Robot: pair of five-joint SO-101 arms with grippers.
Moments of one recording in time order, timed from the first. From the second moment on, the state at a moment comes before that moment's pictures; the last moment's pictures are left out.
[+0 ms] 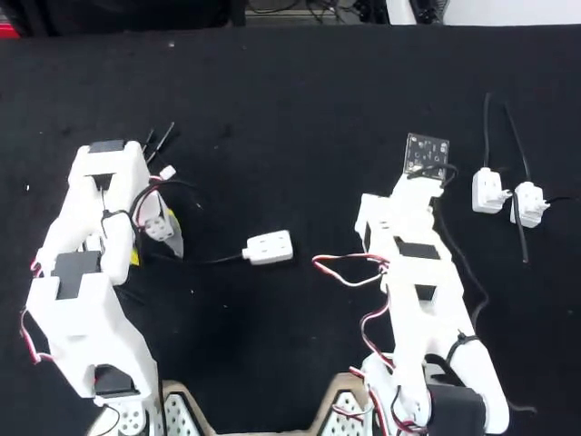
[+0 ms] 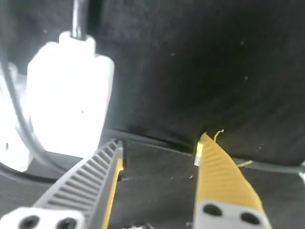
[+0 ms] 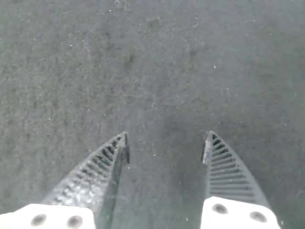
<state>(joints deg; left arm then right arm) -11.3 17.5 10.0 82.0 9.6 5.5 -26.9 67.4 15.0 -7.3</state>
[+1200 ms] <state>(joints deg) -27.0 27.4 -26.8 89.0 -49.3 5.5 -26.9 67.4 15.0 -7.3</state>
